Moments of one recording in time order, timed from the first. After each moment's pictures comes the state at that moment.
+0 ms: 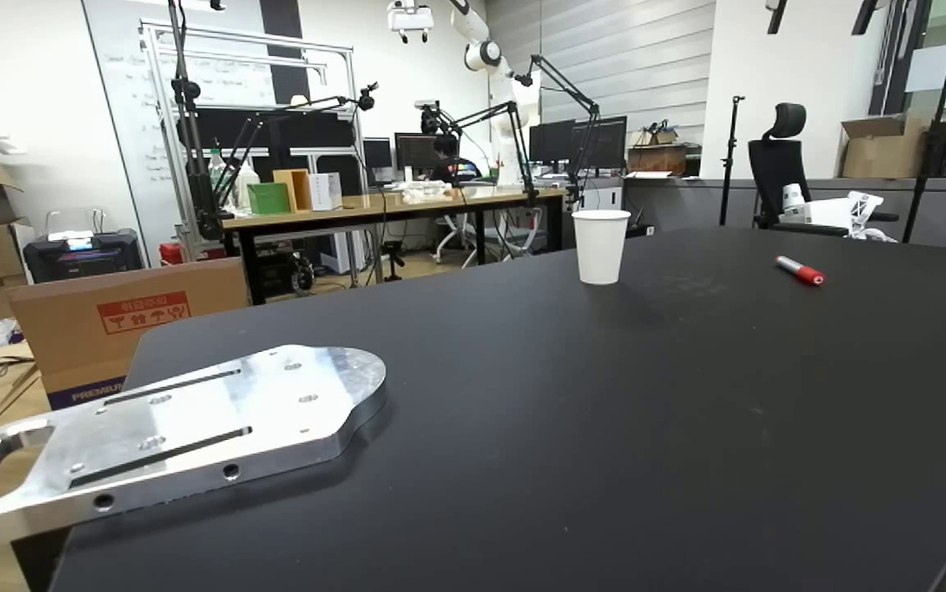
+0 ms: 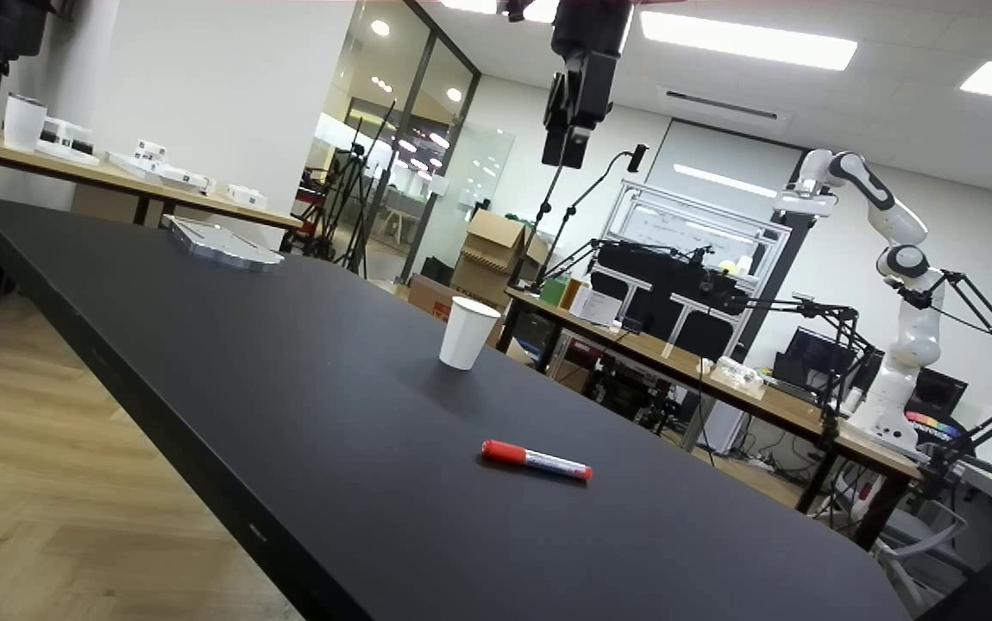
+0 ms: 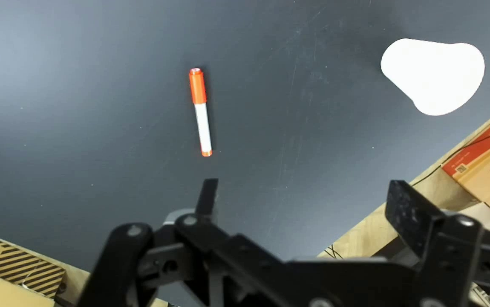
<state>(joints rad) -0.08 0.03 -0.13 -2.04 -0.03 2.33 0.67</state>
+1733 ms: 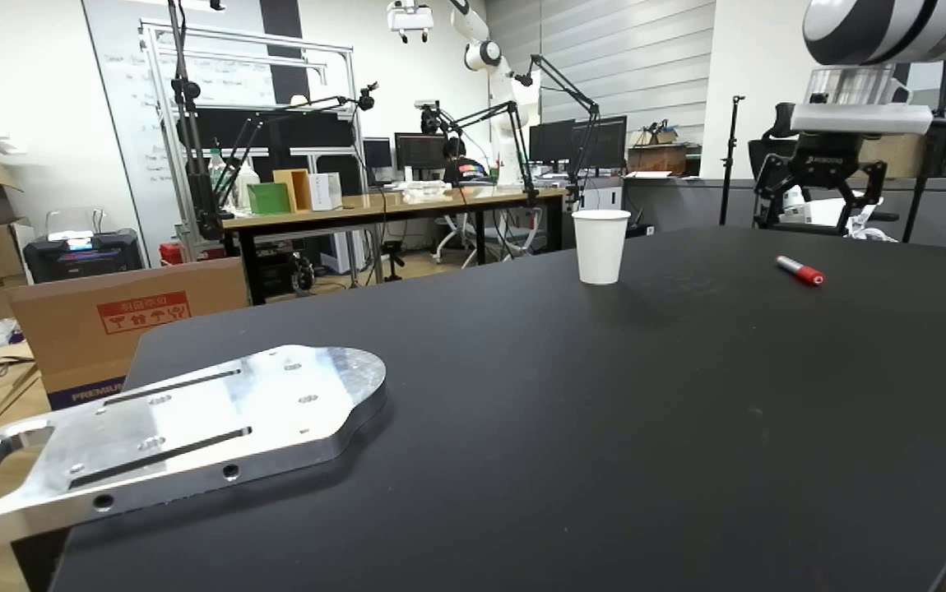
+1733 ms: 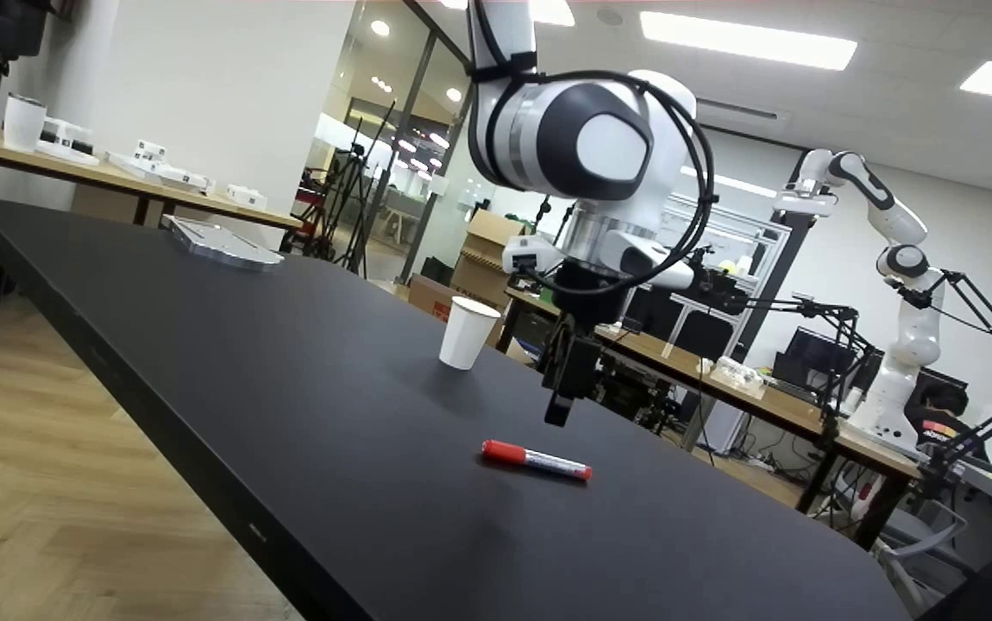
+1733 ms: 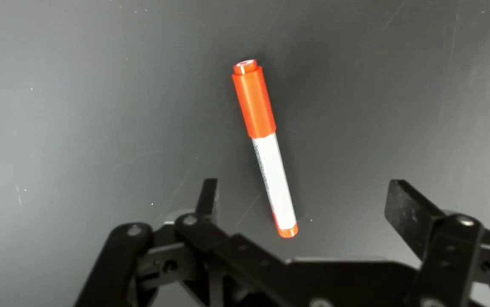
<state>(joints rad) -0.17 0.59 -0.18 -1.92 0.24 2.65 0.54</state>
